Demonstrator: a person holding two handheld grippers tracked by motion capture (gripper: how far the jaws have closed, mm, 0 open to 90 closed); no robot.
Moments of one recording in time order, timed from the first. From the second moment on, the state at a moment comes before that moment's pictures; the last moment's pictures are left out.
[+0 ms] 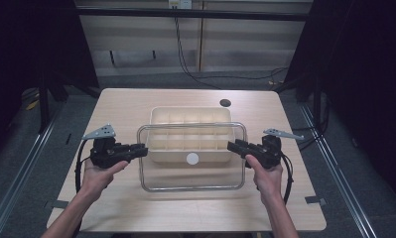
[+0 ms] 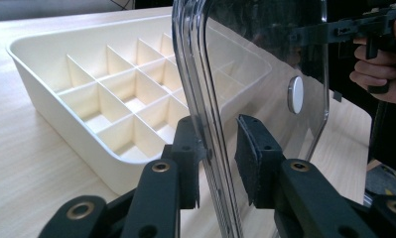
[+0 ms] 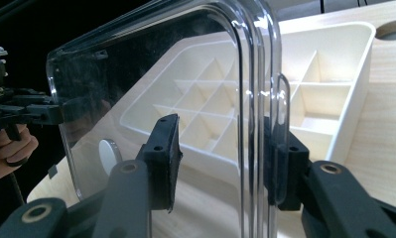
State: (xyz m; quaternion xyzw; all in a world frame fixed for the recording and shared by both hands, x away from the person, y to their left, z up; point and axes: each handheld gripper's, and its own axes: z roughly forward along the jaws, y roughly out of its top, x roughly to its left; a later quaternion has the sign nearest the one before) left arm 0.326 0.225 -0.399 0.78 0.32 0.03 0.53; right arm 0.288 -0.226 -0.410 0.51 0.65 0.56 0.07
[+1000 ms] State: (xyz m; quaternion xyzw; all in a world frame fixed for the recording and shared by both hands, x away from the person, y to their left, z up) left arm 0.365 0.222 -0.375 0.77 0.34 0.06 0.54; right arm 0.331 -0.222 -0.379 0.50 0.65 0.57 0.09
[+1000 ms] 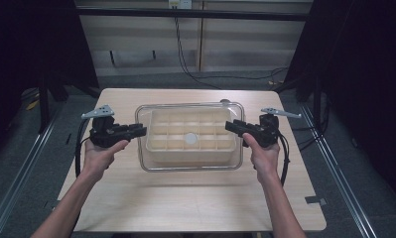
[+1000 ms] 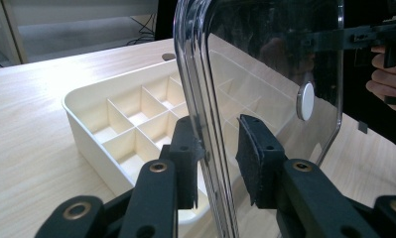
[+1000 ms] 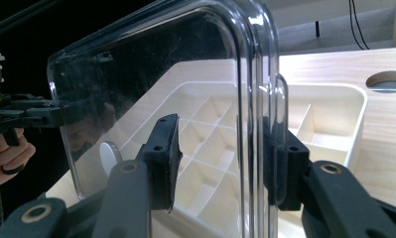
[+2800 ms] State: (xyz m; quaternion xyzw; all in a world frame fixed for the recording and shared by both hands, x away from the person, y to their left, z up) left arm 0.430 0.207 -0.368 0.76 0.39 0.06 0.52; right arm 0.397 -0.225 -0.387 0.53 0.63 0.56 0.09
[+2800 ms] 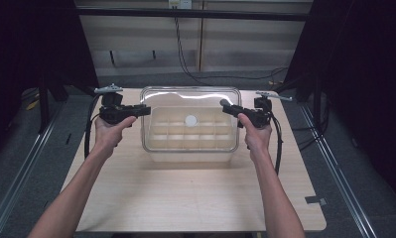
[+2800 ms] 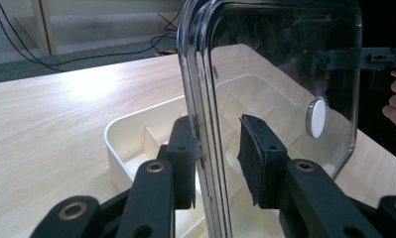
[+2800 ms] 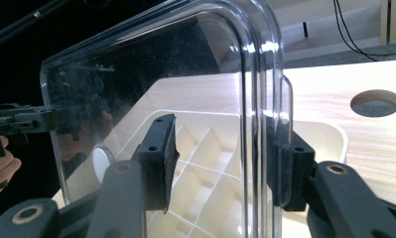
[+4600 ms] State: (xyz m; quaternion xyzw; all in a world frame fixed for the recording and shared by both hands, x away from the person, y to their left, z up) left arm 0.477 0.202 -0.436 0.76 0.42 0.00 0.50; right arm 0.446 -0.203 -0.436 0.58 0.67 0.45 0.11
